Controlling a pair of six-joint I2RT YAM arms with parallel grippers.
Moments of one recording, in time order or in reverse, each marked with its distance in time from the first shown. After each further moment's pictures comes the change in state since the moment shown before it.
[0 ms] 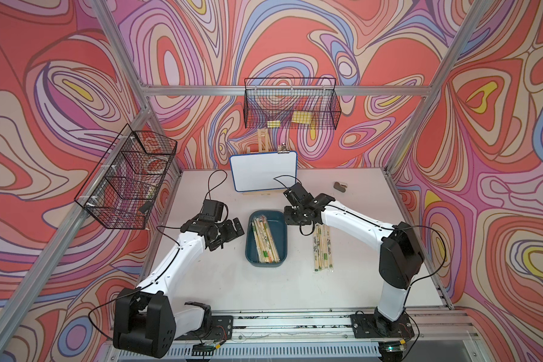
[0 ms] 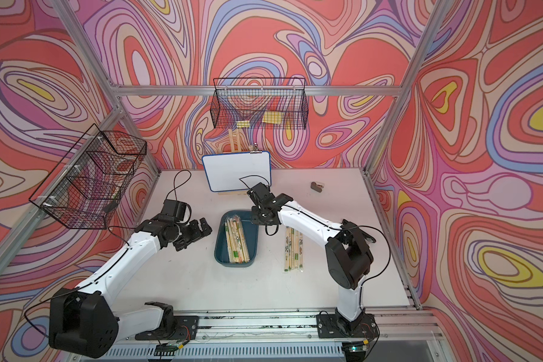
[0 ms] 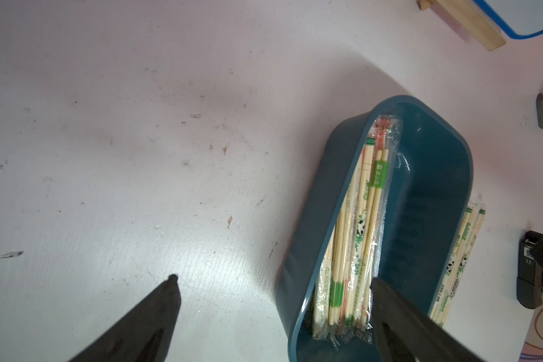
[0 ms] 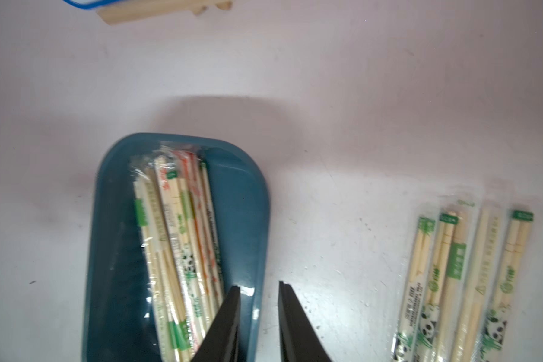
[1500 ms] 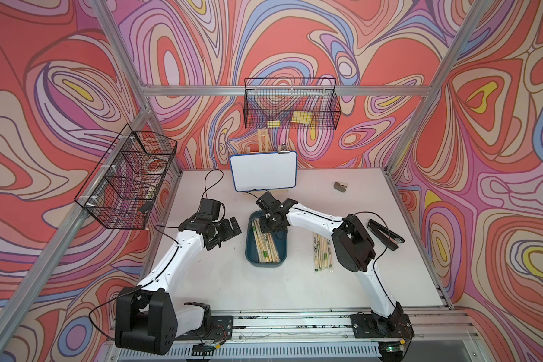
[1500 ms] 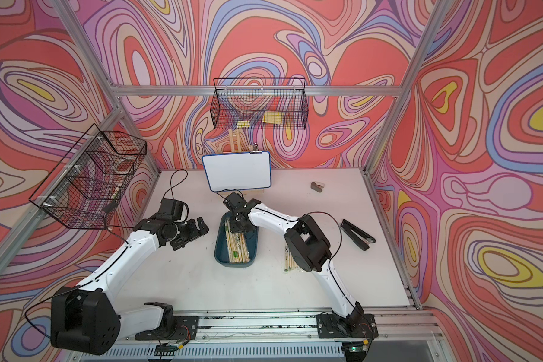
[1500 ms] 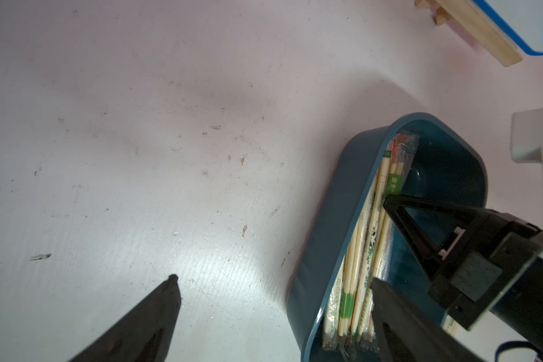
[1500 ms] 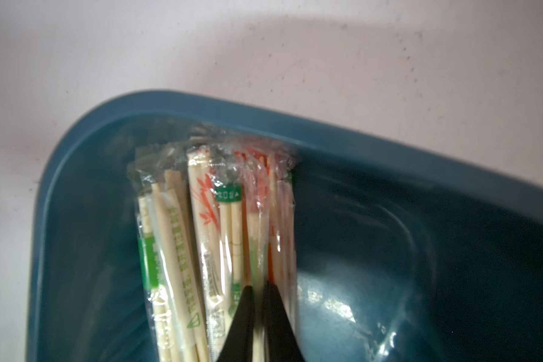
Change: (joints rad) left arm 0.039 0.013 0.009 -0.006 -0.012 0.019; right arm 0.086 0.417 0.306 -0.019 -0.076 -0.032
